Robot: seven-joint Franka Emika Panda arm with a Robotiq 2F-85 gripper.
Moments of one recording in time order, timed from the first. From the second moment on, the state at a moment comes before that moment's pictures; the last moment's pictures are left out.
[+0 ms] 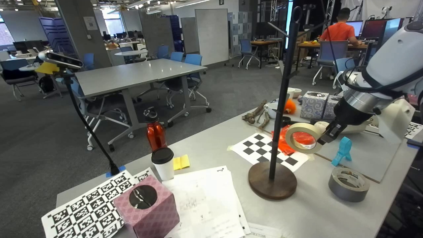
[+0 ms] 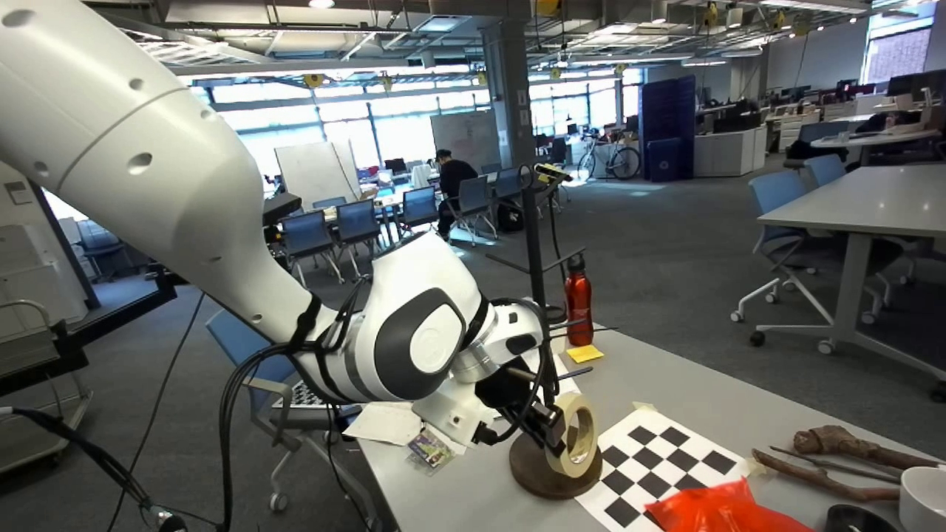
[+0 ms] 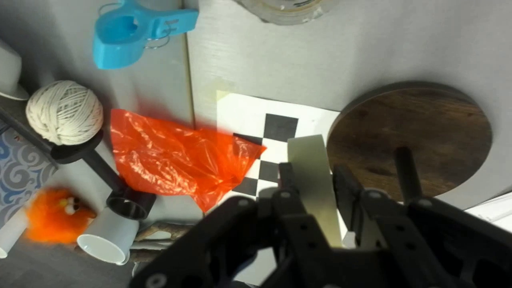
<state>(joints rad) -0.13 0.18 -0.03 -2.39 -0.60 2.95 0.33</state>
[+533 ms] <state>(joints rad) -0.13 0.19 0.04 -2.44 -0.35 2.95 0.20</state>
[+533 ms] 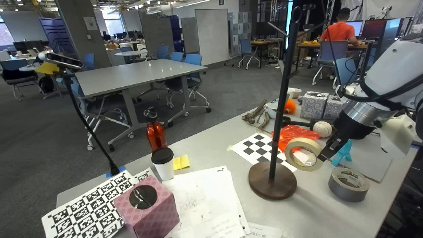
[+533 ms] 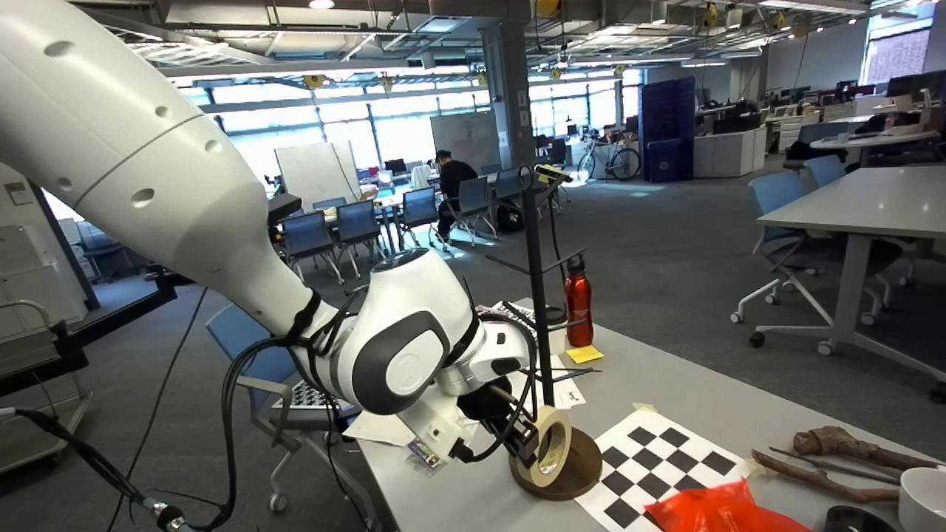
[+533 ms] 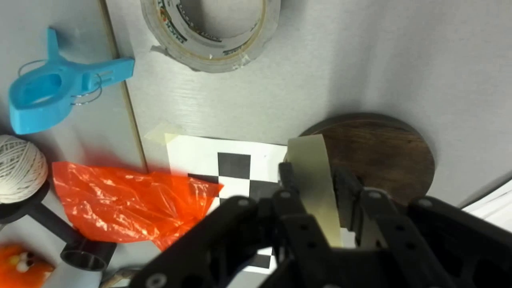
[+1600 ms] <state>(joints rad) -0.23 0.16 0.36 -2.48 0.51 2.78 -0.52</state>
